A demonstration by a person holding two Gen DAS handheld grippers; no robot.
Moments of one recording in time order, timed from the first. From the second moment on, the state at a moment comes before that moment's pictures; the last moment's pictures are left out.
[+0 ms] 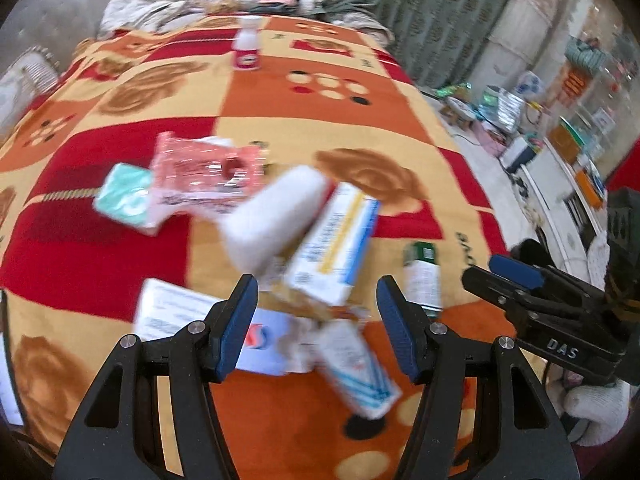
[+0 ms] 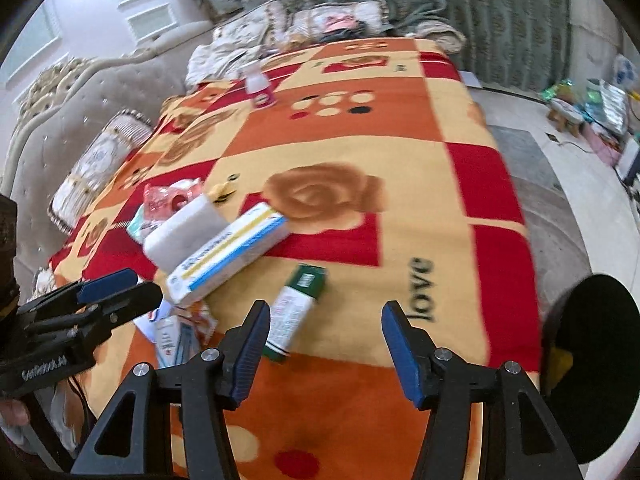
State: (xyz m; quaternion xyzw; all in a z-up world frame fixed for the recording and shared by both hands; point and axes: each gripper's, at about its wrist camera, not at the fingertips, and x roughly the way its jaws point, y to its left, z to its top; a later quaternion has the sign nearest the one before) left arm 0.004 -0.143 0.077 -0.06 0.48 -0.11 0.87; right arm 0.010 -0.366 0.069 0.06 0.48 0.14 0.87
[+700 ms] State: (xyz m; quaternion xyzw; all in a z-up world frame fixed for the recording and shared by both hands) left arm 0.051 -0.033 0.073 -0.13 0.47 -0.06 0.87; right arm 0.053 -0.265 0.068 0.03 0.49 0.23 0.84
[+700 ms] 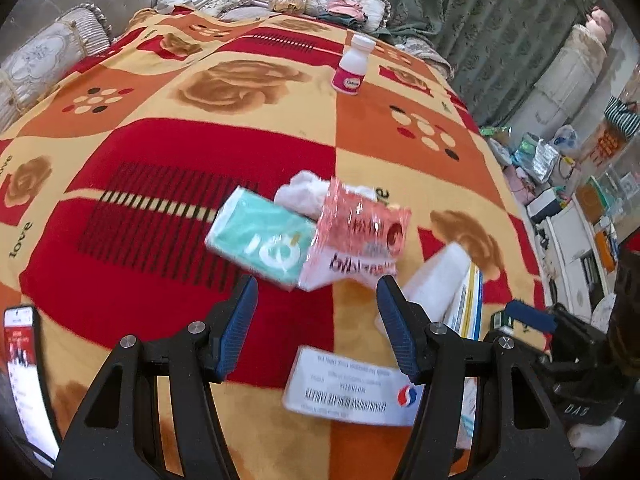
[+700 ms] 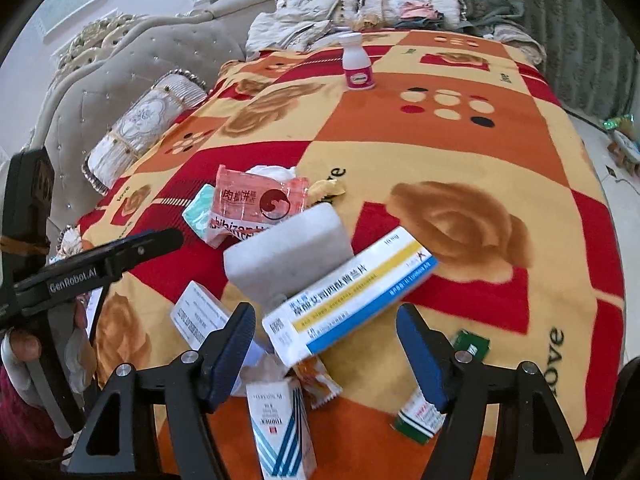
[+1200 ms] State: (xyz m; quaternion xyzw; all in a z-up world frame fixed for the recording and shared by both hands) left arm 0.112 -0.048 0.055 -0.13 0.50 -0.10 0.85; right arm 0.076 -0.258 0.063 0.05 0.50 0.25 0.83
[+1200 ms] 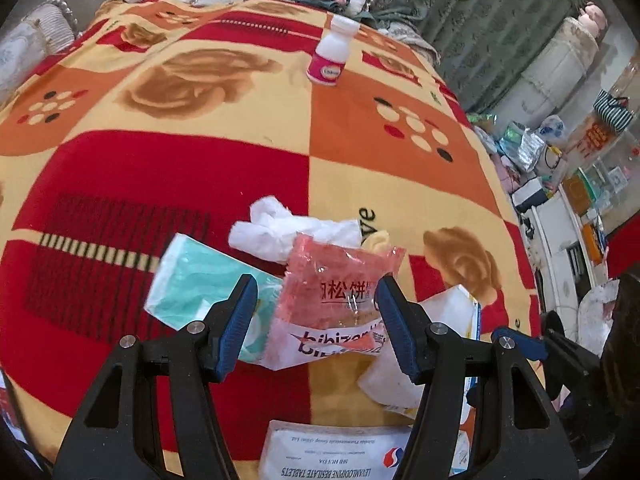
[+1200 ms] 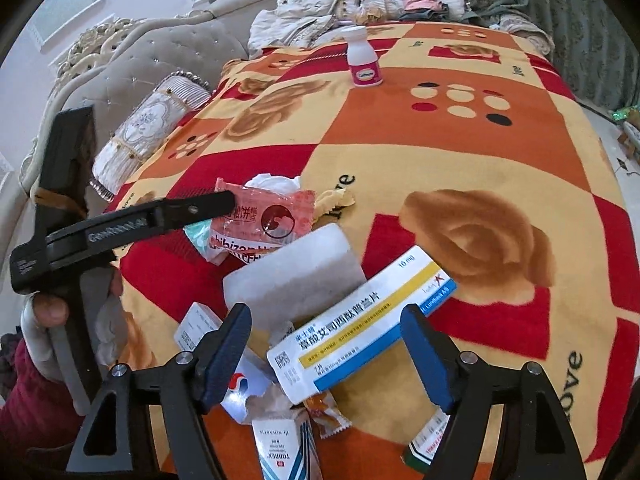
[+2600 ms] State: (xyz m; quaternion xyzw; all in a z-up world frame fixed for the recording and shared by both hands) left arm 0.068 0.020 0.107 -0.15 0.42 -0.04 0.89; right arm 0.118 -0.179 0.034 -0.10 0.50 0.30 0.80
